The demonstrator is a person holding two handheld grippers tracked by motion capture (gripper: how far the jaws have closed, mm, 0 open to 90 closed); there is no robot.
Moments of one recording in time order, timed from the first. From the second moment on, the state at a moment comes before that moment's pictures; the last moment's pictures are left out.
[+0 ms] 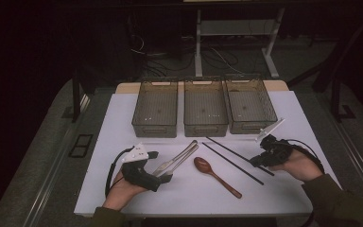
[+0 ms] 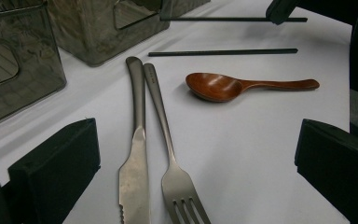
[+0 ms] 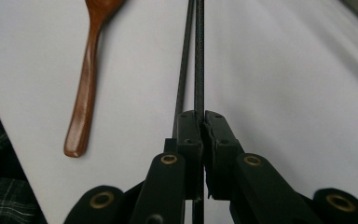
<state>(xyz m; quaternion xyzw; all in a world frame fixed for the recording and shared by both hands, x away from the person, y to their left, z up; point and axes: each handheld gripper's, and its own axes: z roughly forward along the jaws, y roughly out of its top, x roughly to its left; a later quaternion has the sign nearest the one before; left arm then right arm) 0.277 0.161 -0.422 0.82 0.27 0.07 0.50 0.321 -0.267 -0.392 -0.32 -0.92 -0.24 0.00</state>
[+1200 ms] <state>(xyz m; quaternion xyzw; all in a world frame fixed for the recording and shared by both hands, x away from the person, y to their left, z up) 0.277 0.159 -0.422 0.82 0.27 0.07 0.50 0.385 -0.199 -0.317 -0.32 -0.90 -0.29 -0.03</state>
